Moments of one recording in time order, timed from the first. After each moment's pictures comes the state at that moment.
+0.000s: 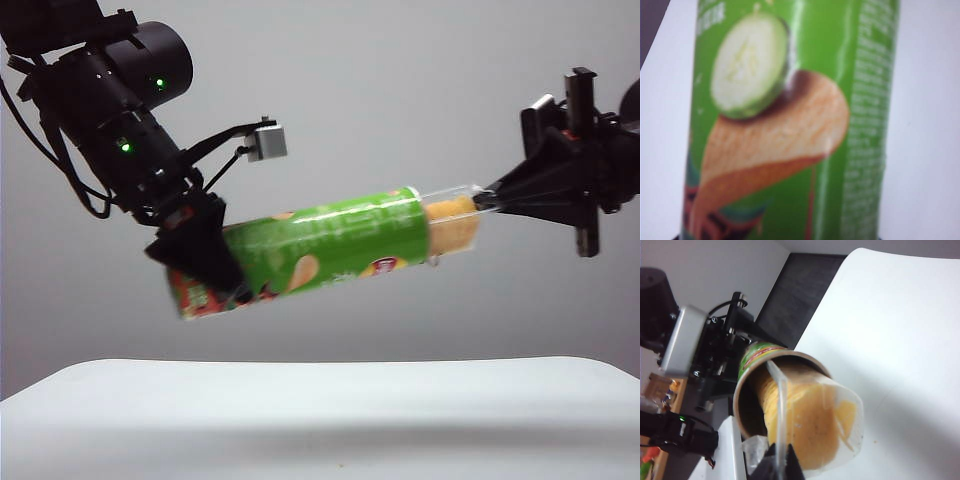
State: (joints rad) left arm -0.46 1.62 1.01 -0.34 0.41 0.75; right arm -0.01 1.70 1.00 -0.24 -1.26 0.00
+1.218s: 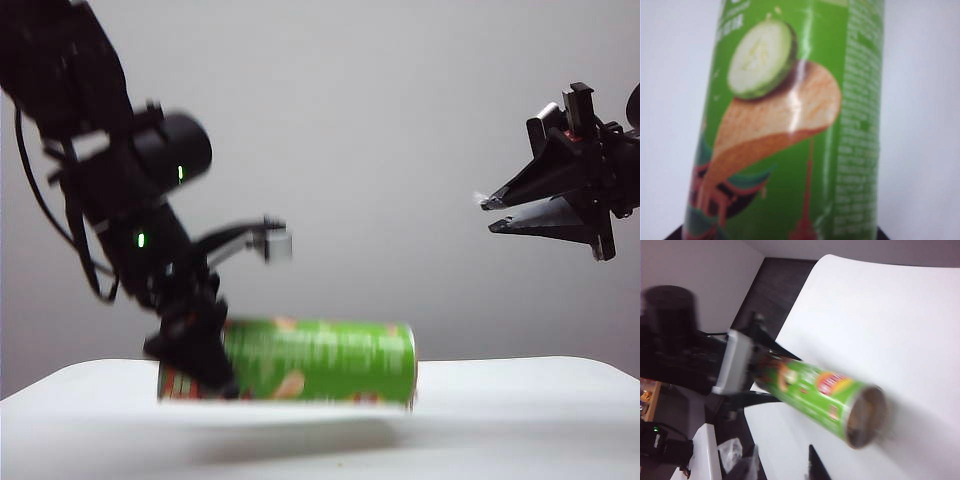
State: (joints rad) left arm -0.45 1.83 1.01 -0.26 0.30 0.80; right arm -0.04 1.70 1.00 -0.23 -1.18 0.00
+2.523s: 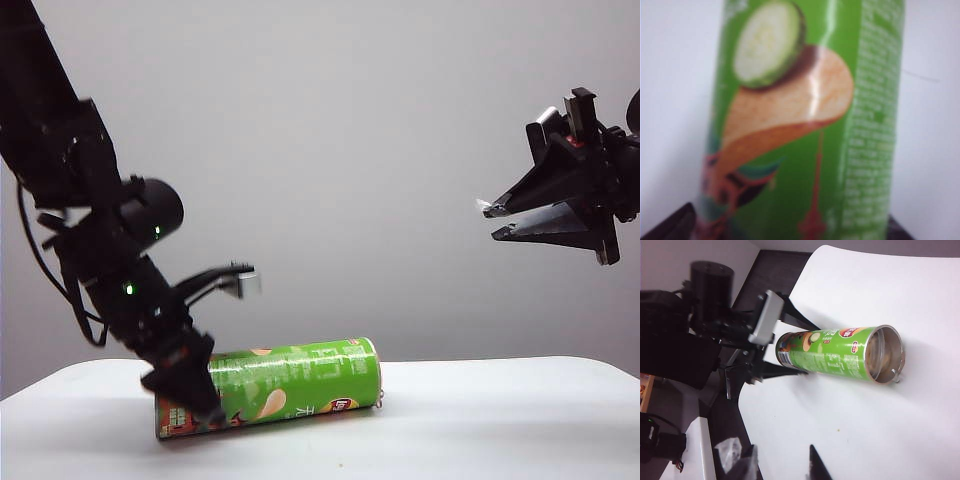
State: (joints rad) left arm -0.31 2.03 1.11 -0.20 0.41 0.75; right arm -0.04 1.70 1.00 -0.29 -1.16 -0.06
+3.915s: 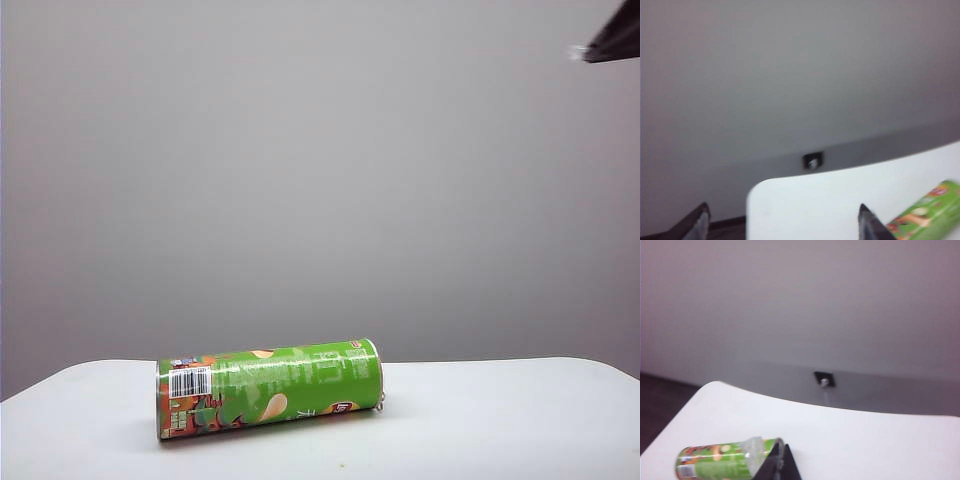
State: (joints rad) left arm -0.03 0.51 0.55 -0.16 0.16 0.14; right arm -0.03 0.89 0.68 -0.01 -0.52 0.18
